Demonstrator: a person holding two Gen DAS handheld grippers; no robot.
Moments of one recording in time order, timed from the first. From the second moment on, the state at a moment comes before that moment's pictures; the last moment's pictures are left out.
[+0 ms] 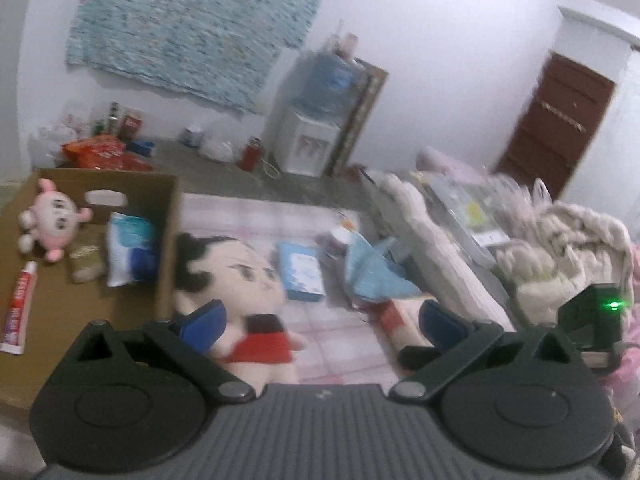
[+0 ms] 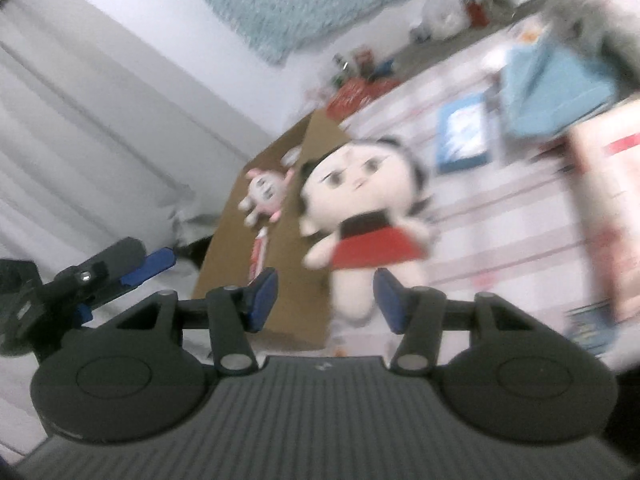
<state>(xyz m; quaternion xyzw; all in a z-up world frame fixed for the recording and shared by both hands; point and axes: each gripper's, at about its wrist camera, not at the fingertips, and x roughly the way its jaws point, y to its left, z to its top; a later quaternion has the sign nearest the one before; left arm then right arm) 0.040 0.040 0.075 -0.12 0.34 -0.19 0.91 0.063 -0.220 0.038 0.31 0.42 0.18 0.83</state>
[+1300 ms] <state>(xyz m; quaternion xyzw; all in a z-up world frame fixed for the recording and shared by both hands) 0.362 -0.117 -0.116 -0.04 0.57 -0.07 0.82 0.265 -0.319 -0.056 0.04 0.47 0.04 0.88</state>
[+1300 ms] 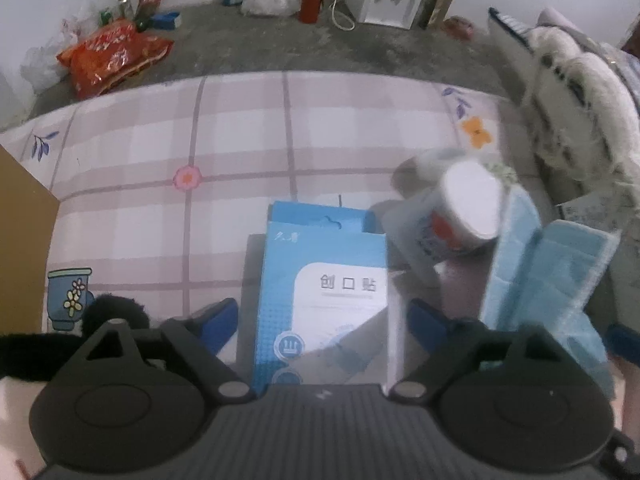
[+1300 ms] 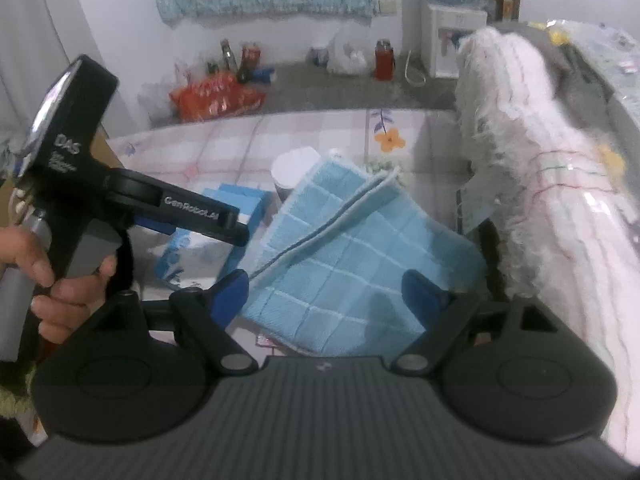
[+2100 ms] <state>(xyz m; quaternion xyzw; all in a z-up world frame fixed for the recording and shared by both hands) 0.360 -0.123 -0.120 0.00 0.55 -0.06 0.83 0.322 -0.335 -0.104 0.10 0.54 0.05 0.84</state>
